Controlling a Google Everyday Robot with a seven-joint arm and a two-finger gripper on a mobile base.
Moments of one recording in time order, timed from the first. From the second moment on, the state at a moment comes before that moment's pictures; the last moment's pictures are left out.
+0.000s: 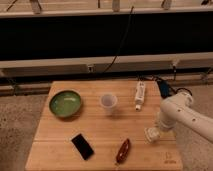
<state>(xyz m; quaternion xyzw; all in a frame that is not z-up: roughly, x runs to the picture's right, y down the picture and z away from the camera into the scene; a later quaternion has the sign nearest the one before) 0.286 0.212 0.767 -0.32 -0.04 -0.12 0.94</state>
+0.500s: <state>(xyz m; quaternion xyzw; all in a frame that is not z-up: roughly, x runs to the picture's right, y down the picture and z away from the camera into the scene) 0.270 0.183 0.761 -0.31 -0.04 -0.15 0.94</state>
